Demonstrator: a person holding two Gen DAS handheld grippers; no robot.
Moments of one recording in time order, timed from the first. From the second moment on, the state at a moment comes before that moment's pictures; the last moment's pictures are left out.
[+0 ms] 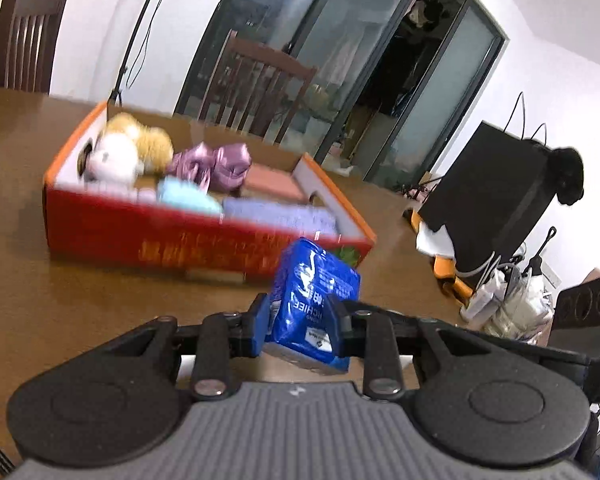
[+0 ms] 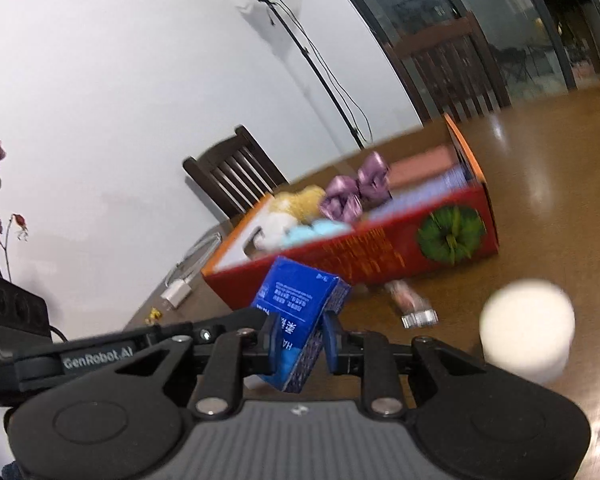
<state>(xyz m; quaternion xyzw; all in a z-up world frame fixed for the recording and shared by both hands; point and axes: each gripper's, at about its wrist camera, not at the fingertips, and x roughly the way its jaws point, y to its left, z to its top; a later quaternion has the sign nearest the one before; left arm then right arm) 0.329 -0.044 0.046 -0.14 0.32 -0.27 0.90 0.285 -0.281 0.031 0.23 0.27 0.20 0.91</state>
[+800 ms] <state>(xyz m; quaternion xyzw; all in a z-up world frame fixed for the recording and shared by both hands) 0.548 -0.021 0.030 -0.04 0.38 -0.19 0.90 0.573 -0.211 0.018 0.20 0.42 0.20 0.86</state>
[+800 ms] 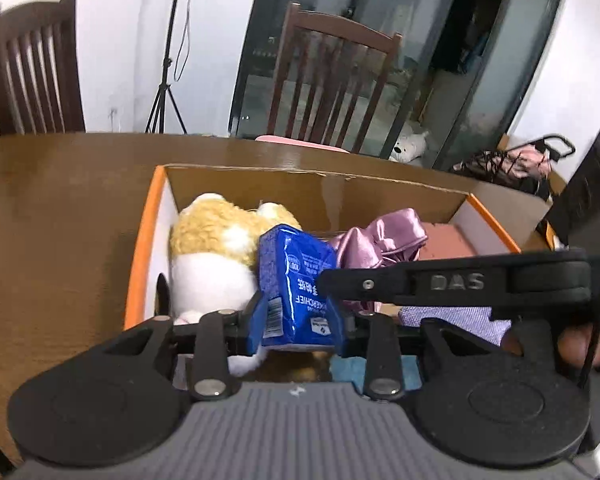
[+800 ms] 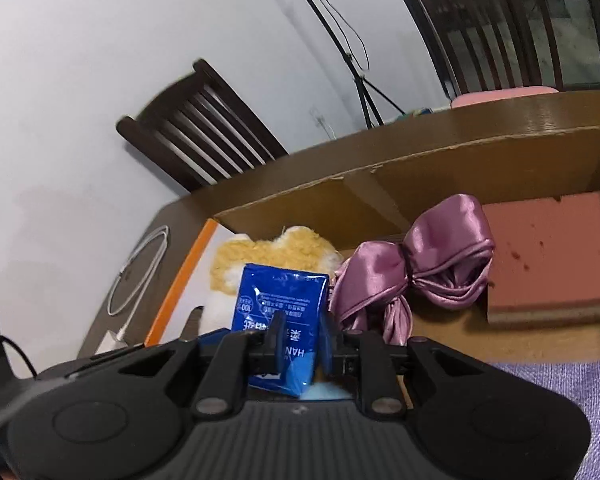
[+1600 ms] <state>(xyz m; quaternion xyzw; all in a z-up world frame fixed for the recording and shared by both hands) 0.417 0.012 0.164 0.01 0.27 -0.14 0.95 0.441 -0.280 0.167 0.08 0.33 0.17 0.93</state>
